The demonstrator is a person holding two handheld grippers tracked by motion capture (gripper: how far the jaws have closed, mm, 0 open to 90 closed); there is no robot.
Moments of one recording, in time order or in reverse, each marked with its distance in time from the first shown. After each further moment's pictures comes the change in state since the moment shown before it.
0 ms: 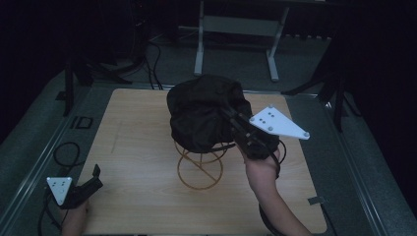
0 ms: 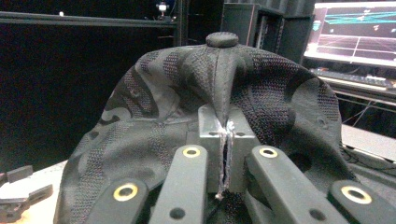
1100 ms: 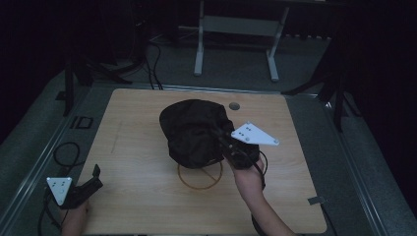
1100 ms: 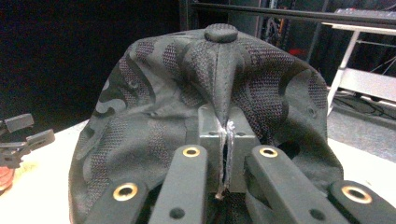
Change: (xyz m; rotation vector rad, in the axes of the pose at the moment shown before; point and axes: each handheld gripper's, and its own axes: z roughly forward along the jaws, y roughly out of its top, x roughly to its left) left arm 0.000 0.000 0.000 -0.001 0.001 -0.002; right arm 0.000 -0.074 0.031 0.168 0.041 0.060
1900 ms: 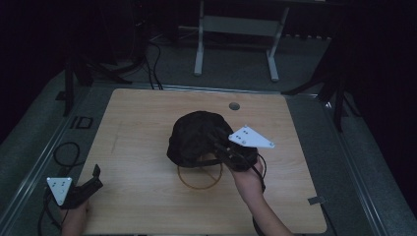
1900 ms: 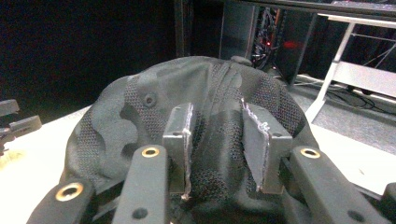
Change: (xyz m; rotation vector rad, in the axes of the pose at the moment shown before) left arm 0.000 0.000 0.000 -0.002 -0.003 0.001; right arm 0.000 -0.013 0.005 0.033 -0.024 -0.019
